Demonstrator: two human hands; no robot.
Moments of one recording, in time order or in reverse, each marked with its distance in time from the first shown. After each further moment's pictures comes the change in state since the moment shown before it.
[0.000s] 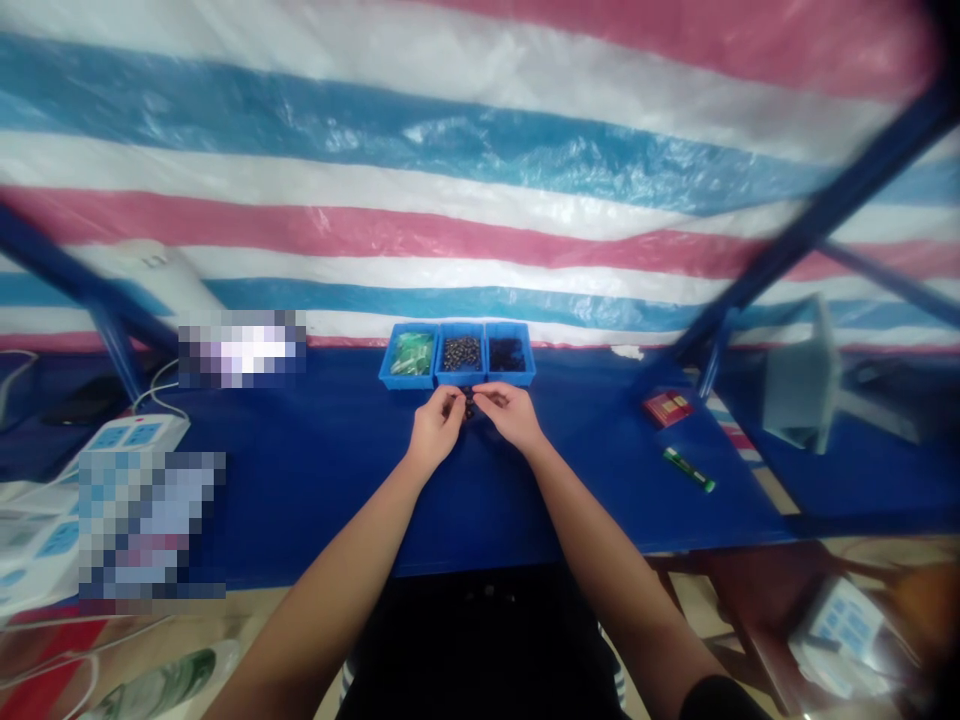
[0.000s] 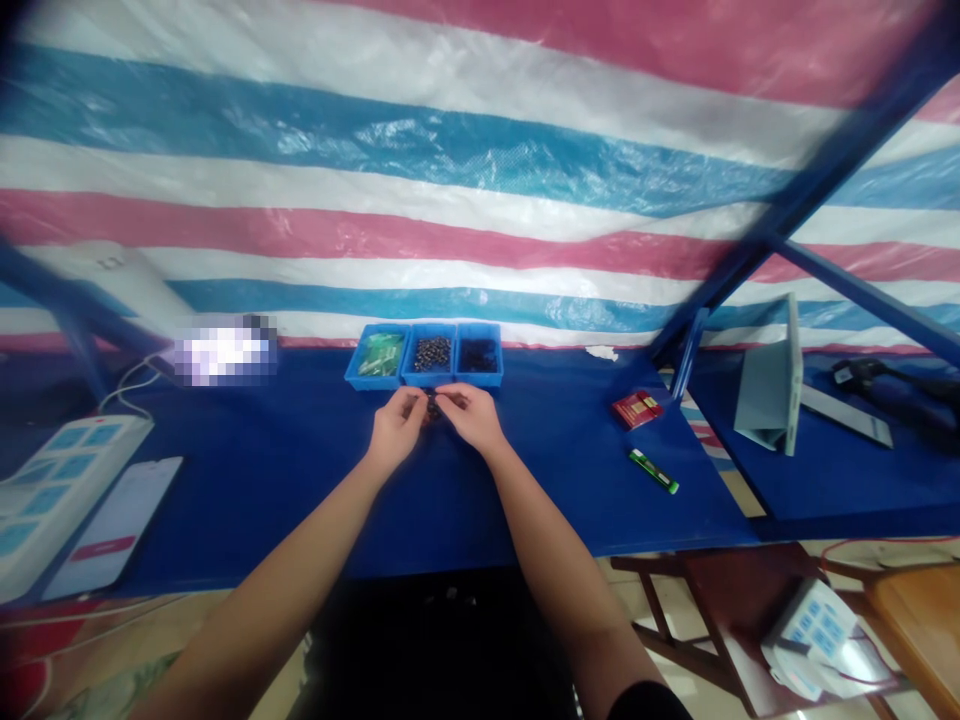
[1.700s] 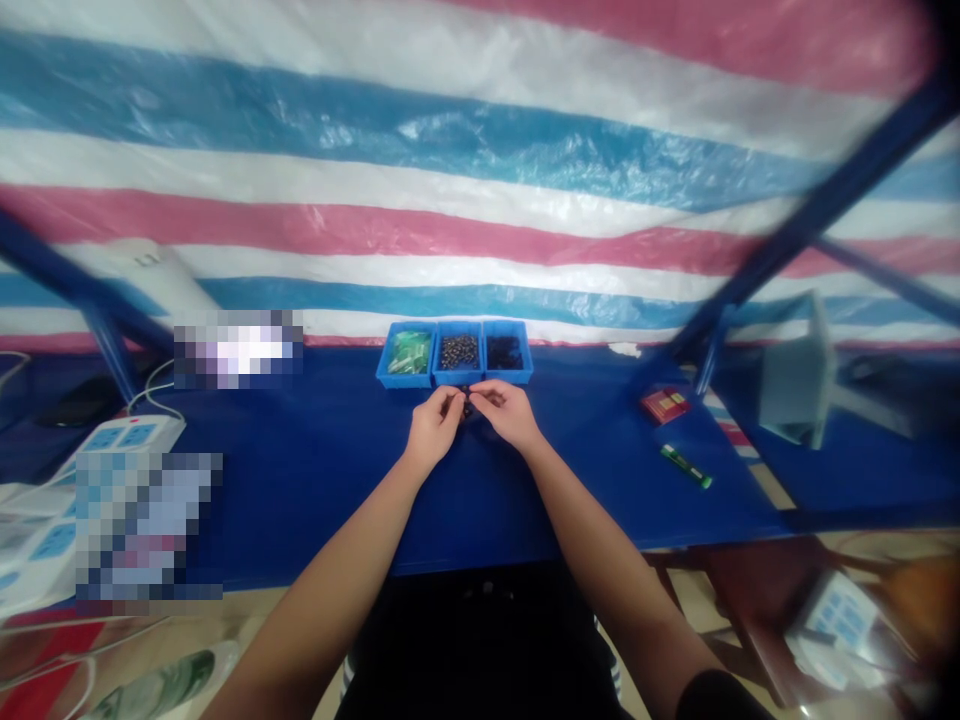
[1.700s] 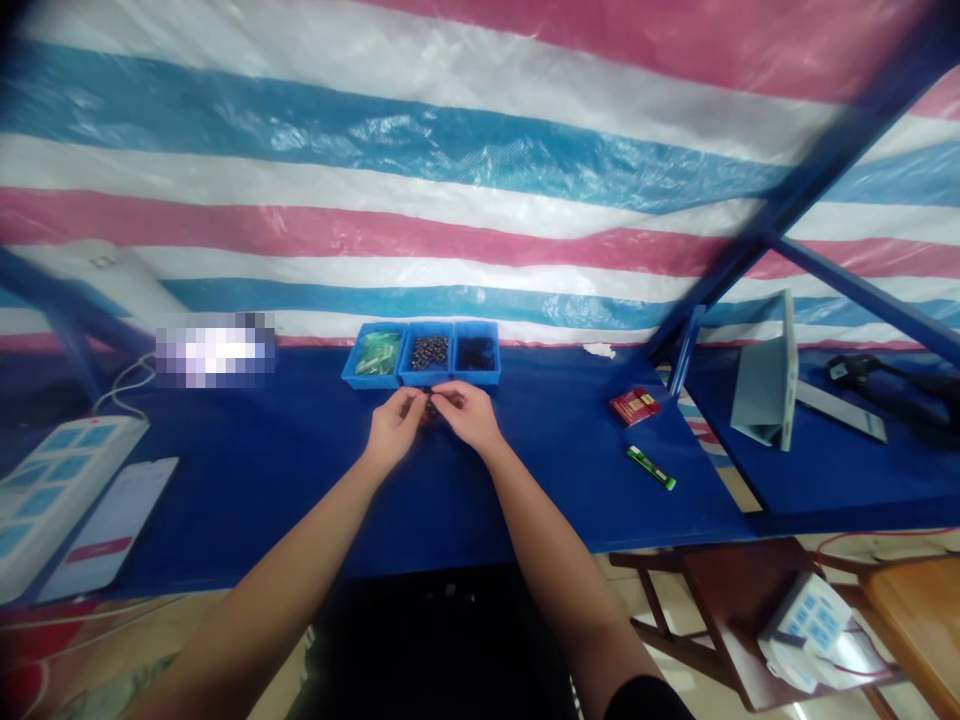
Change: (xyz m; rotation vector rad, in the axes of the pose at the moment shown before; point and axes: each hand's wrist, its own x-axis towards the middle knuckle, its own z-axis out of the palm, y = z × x) left_hand -0.001 0.004 -0.003 -0.017 -0.038 0.001; right_hand -0.001 -0.003 0.002 0.026 -0.006 -0.008
